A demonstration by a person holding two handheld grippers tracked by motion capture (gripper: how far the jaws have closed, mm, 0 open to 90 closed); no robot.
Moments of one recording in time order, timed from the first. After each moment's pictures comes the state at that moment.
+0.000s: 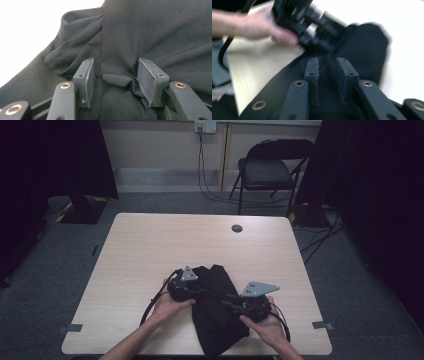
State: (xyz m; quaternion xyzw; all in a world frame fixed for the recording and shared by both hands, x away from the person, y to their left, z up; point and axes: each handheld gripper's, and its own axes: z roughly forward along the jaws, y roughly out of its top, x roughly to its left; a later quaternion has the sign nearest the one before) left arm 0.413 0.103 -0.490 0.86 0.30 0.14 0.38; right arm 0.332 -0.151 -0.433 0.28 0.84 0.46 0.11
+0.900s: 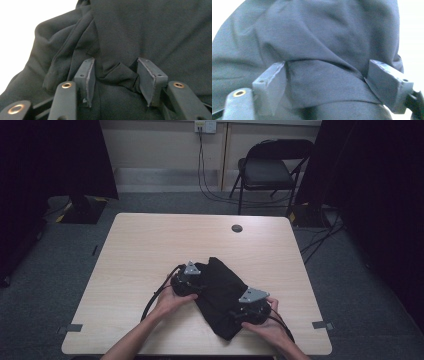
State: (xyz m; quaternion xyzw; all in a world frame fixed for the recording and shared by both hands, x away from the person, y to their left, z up) left arm 0.432 0.096 -0.491 0.87 0.31 0.12 0.37; right arm 0.355 -0.168 -0.492 0.28 0.87 0.34 0.20
